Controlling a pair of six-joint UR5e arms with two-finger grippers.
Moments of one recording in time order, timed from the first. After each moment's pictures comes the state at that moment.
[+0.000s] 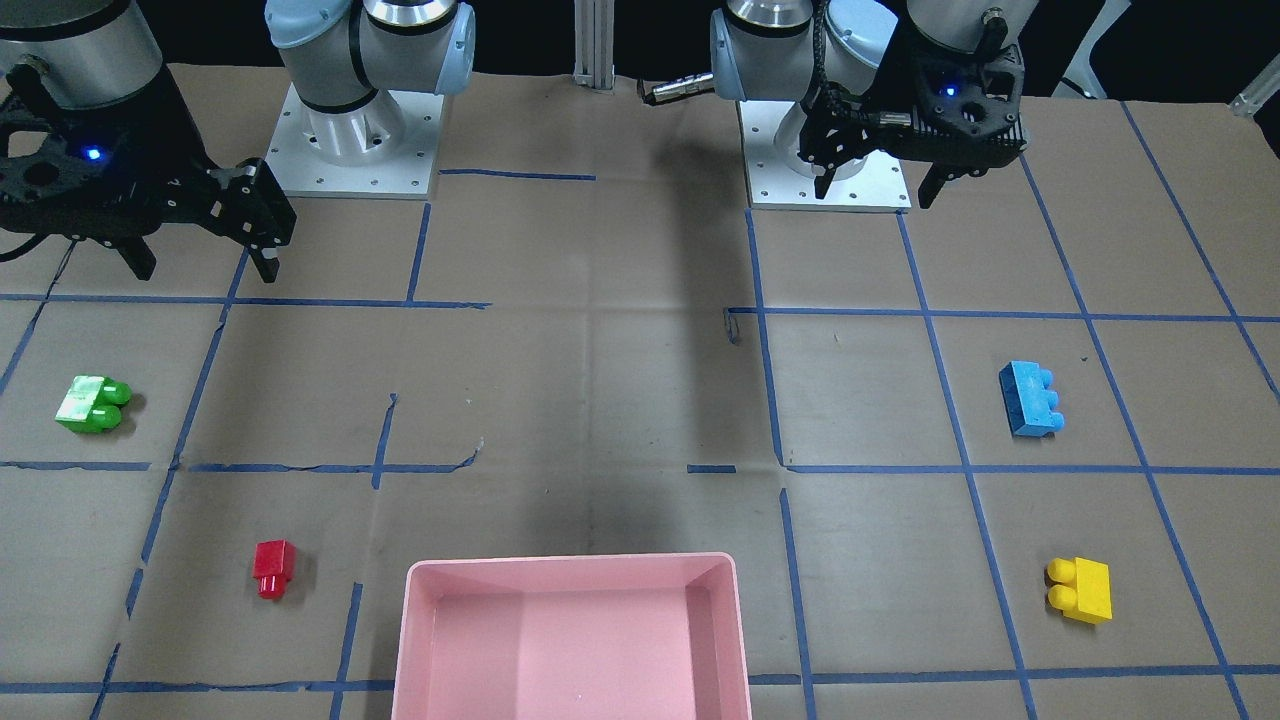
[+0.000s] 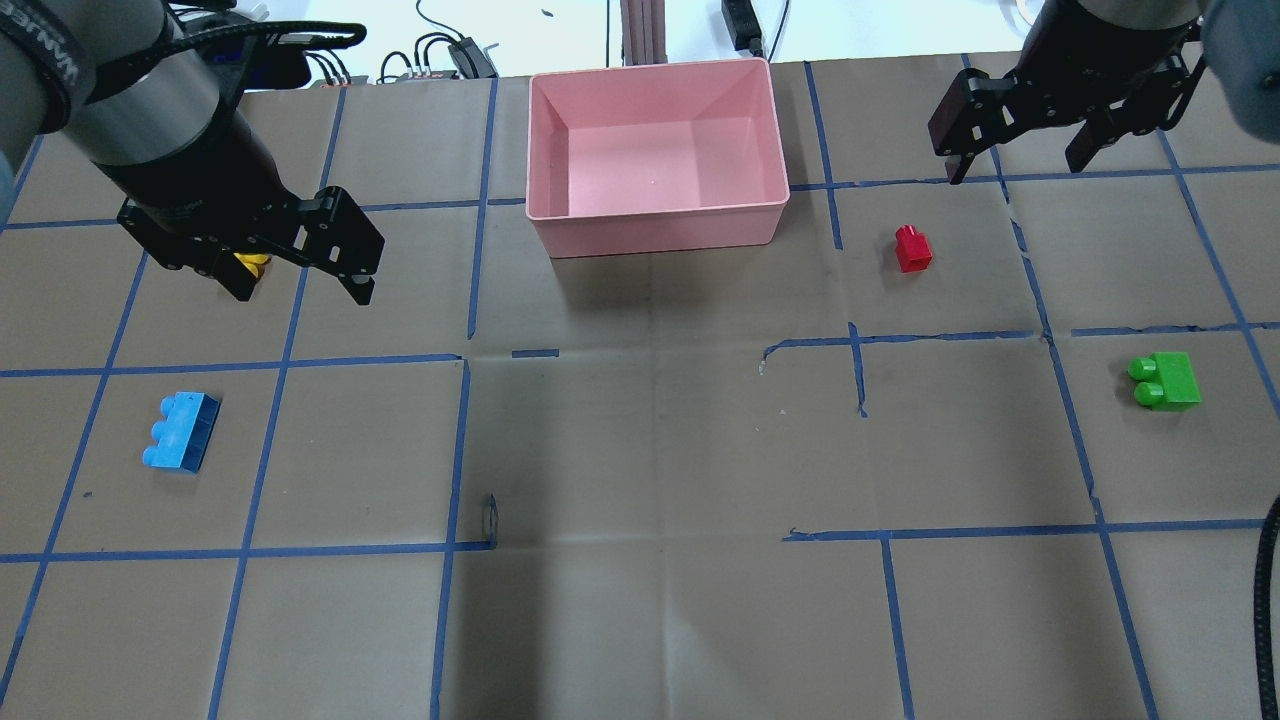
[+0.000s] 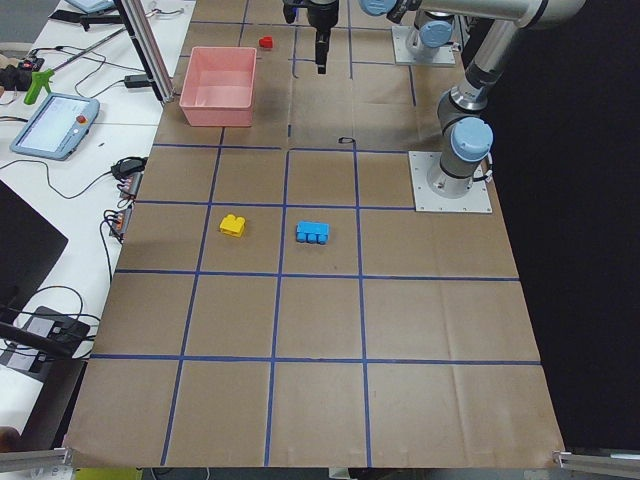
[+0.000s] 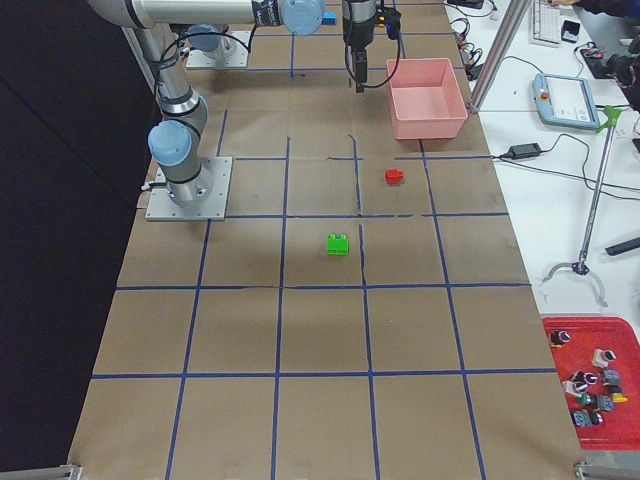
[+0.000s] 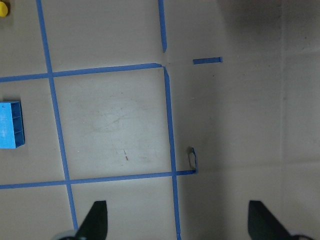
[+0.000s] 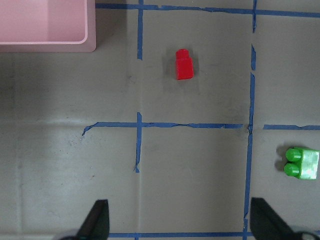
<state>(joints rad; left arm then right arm) -1.56 -1.47 -1.59 -1.69 1.58 0.10 1.50 -1.56 1.53 -1.64 -1.61 -0.10</state>
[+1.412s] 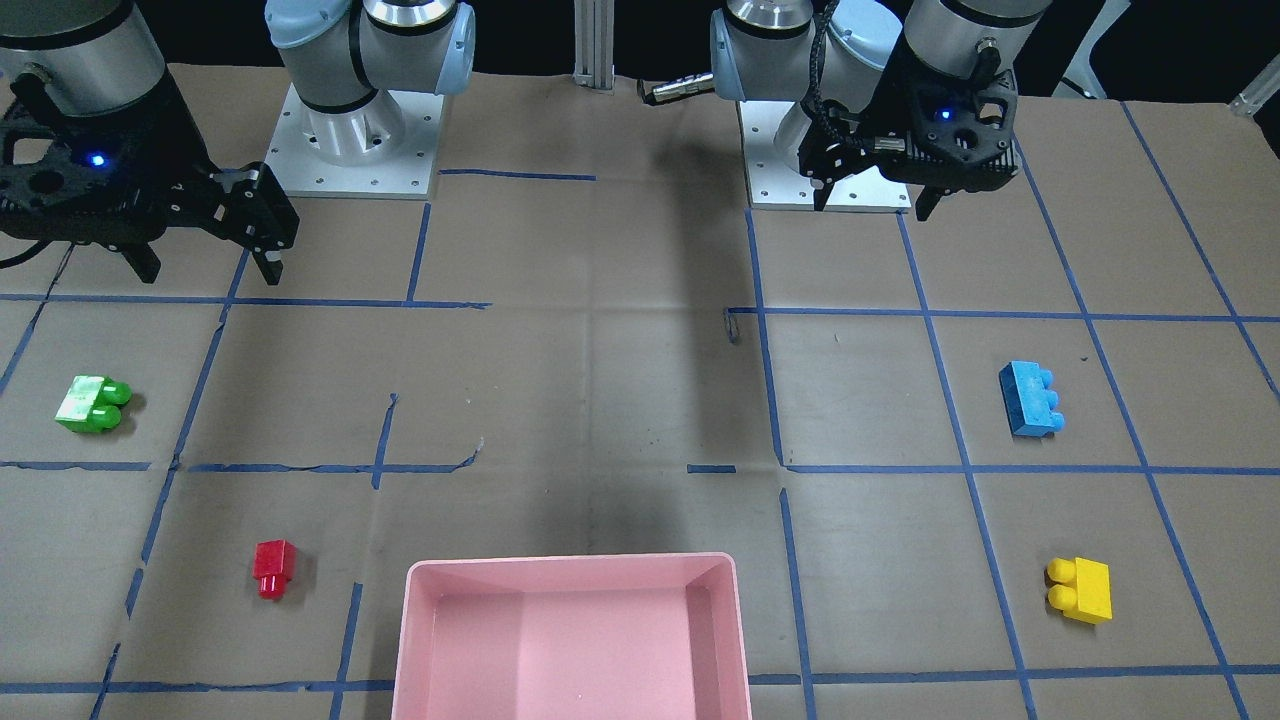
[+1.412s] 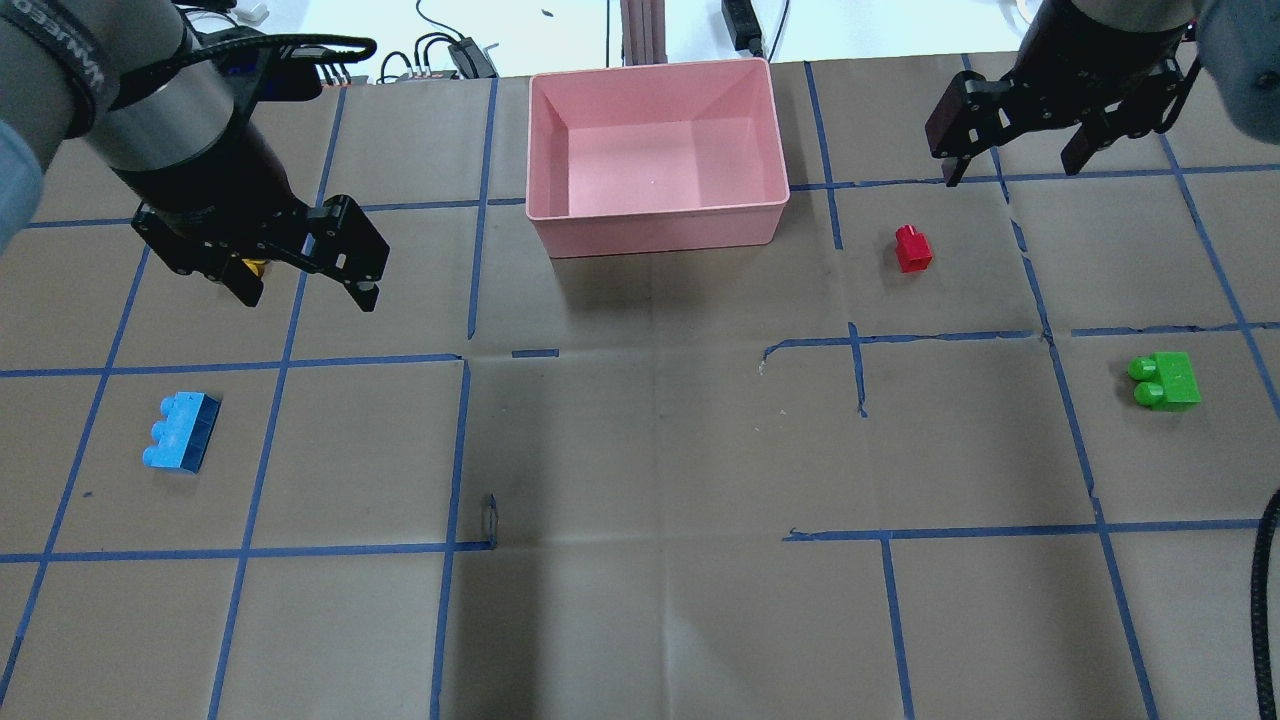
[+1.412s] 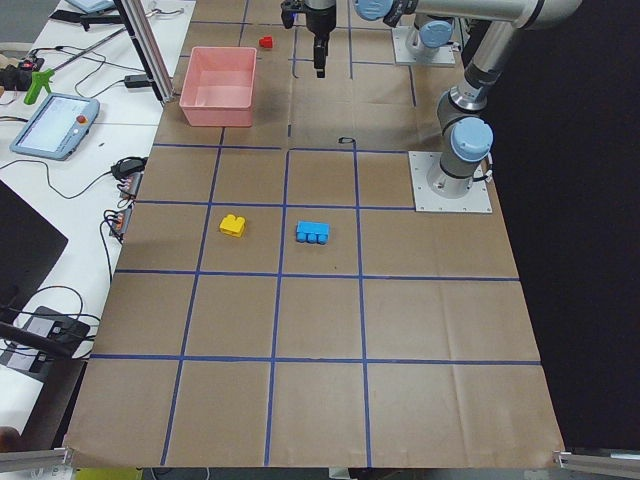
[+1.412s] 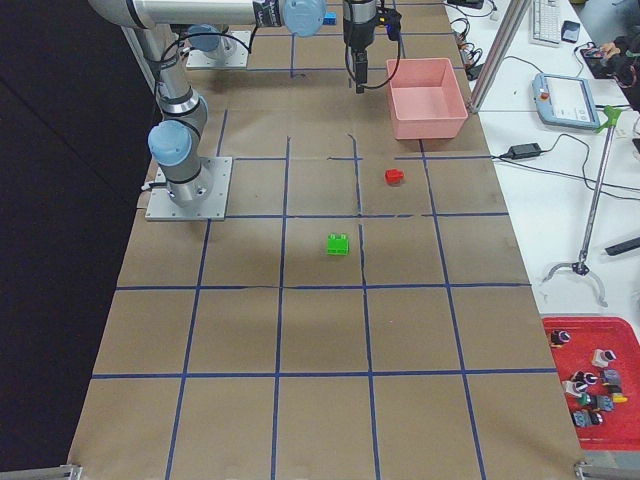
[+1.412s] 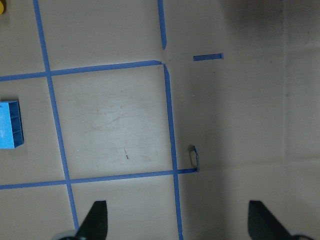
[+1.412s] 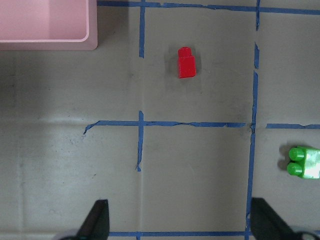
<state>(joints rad) -1.55 -1.49 -1.60 -1.68 1.58 0.12 1.50 -1.56 1.53 -1.63 -1.60 -0.10</state>
